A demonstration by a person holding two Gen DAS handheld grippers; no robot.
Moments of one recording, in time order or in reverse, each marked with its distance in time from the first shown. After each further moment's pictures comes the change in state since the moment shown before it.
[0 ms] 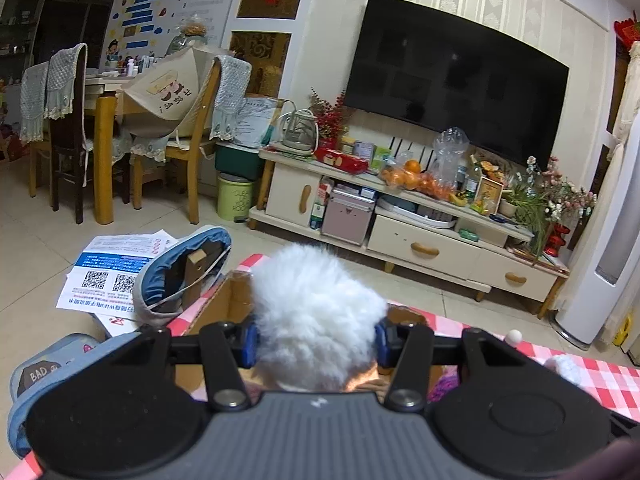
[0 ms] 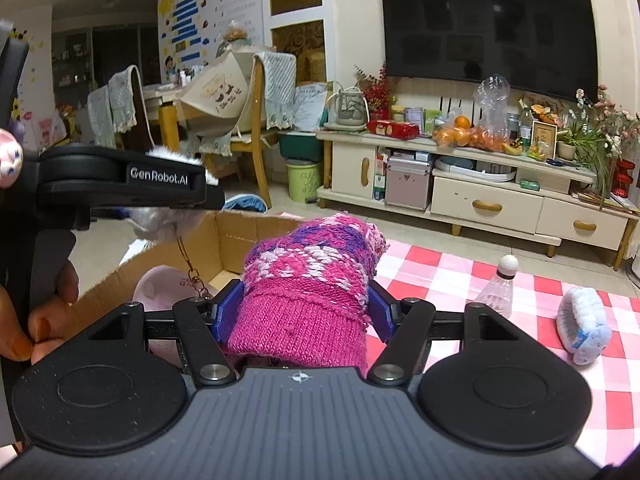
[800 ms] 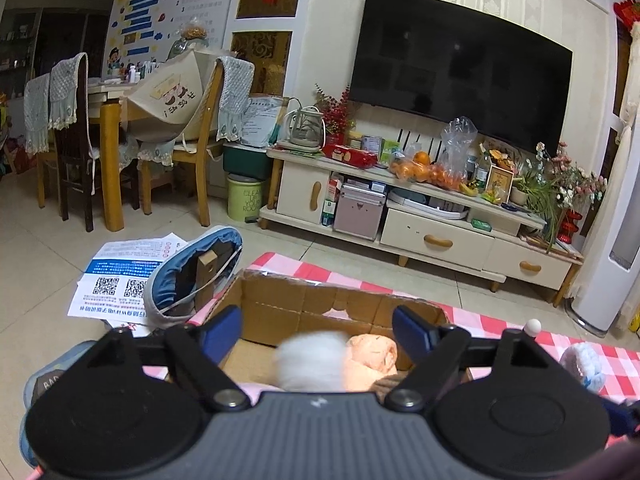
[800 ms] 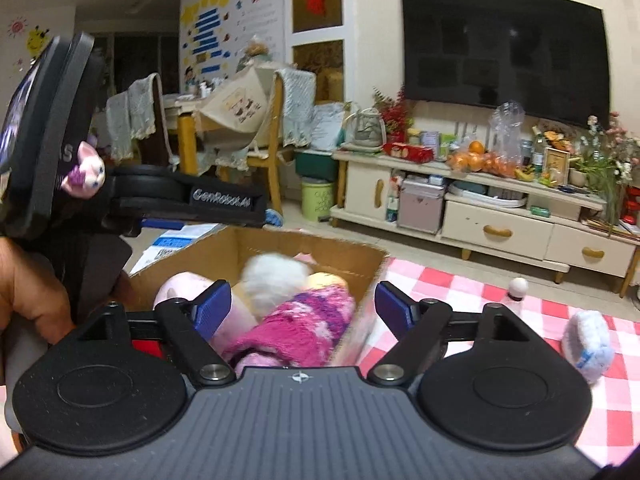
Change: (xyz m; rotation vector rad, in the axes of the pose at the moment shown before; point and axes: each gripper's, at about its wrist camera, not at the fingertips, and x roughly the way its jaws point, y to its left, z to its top) left arm 0.007 -0.002 0.001 0.036 0.012 0.048; right arm -0.040 -0.004 0.005 -0.052 -0.065 0.029
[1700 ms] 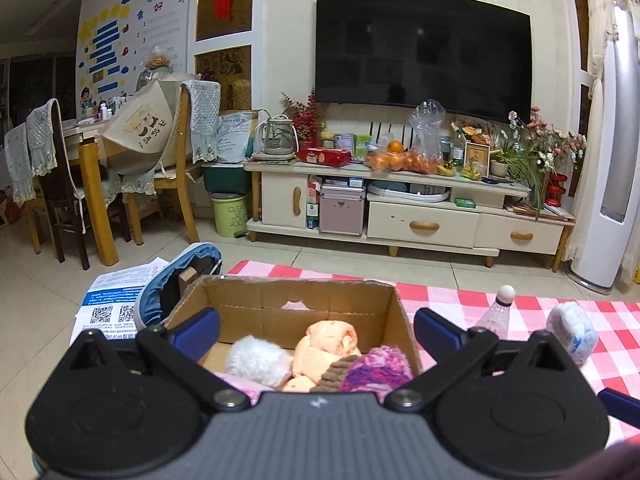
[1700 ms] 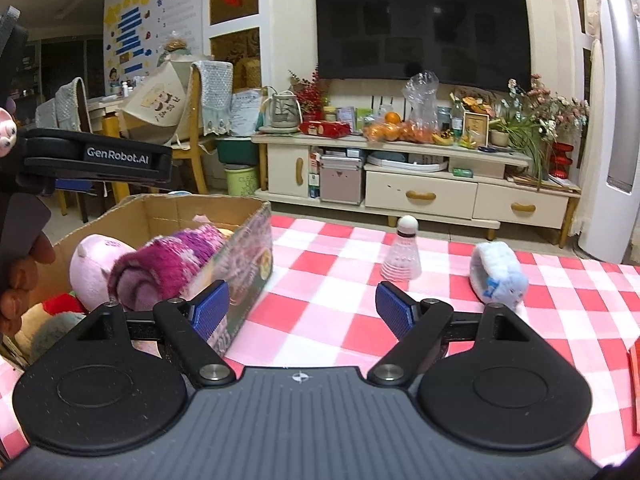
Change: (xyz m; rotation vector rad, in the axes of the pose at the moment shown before) left arm -0.018 -0.046 -0.013 0.161 -0.017 0.001; right arm -0.028 -0.024 -0.030 0.115 0.045 -0.210
